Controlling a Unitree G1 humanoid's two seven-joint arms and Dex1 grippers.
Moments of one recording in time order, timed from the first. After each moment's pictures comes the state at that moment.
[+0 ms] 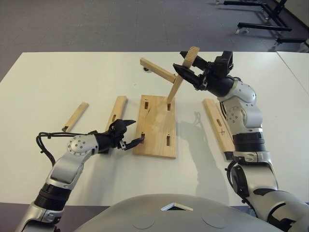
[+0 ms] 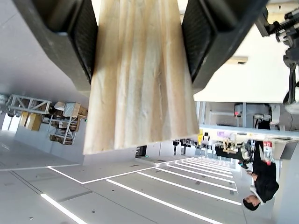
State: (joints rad) left arm 0.10 0.58 -0.23 -0.25 -0.18 0.22 -0.82; right arm -0.46 -0.32 -0.03 0.16 0.48 -0.02 1.02
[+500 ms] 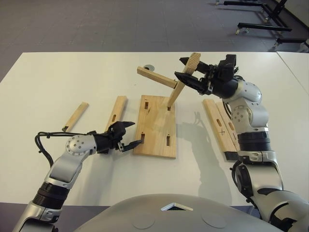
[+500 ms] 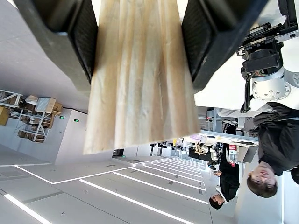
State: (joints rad) left arm 0.09 0.58 -0.22 -0.20 -0.17 0.17 -0.85; right arm -0.46 -0.37 -0.04 0.16 0.56 0.04 1.17
